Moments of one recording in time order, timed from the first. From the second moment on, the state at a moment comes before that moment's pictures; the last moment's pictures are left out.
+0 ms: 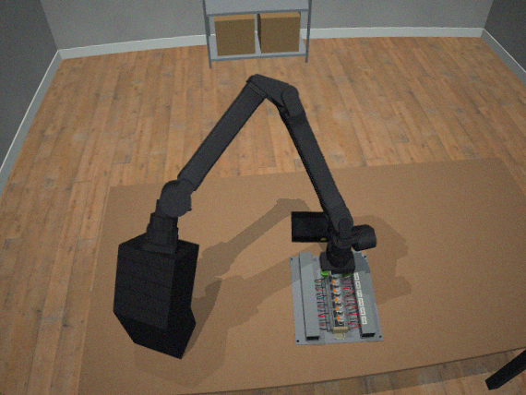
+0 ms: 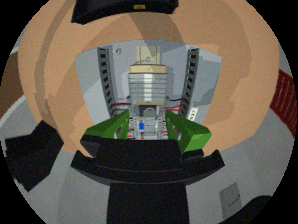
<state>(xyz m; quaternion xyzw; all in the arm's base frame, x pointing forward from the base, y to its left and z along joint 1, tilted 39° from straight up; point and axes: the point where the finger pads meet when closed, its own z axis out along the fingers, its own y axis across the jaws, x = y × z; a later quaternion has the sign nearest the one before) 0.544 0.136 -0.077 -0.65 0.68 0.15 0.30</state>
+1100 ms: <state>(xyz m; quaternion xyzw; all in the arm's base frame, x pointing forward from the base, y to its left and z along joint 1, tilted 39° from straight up) 0.544 0.135 -0.079 -0.65 0.68 0.15 0.30</state>
